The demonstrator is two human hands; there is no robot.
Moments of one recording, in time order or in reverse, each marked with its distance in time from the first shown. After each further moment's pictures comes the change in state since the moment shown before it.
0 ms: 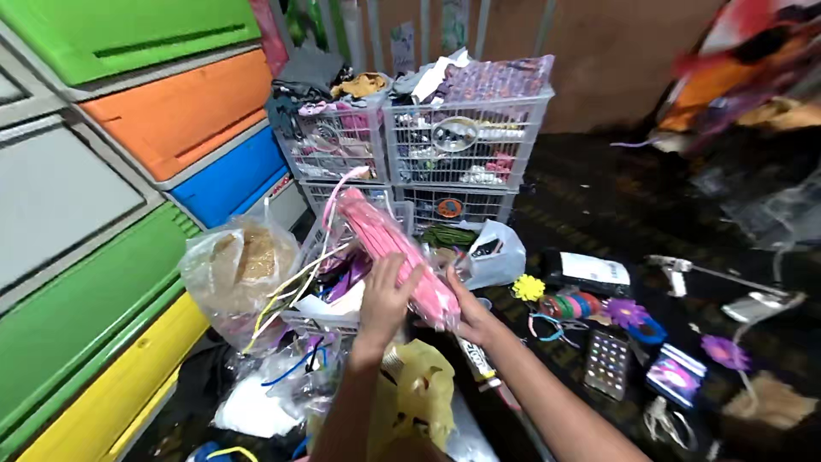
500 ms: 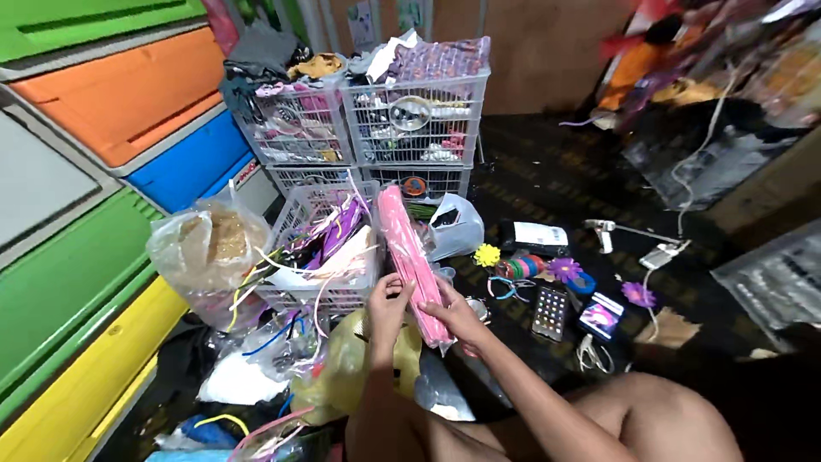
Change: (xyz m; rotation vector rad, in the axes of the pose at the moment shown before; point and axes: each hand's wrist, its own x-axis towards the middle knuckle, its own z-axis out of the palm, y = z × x) left_hand -0.040 0.107 0.014 -0.797 0.028 -0.968; right_hand -0.089 0.053 -0.038 -0.339 0.160 -0.260
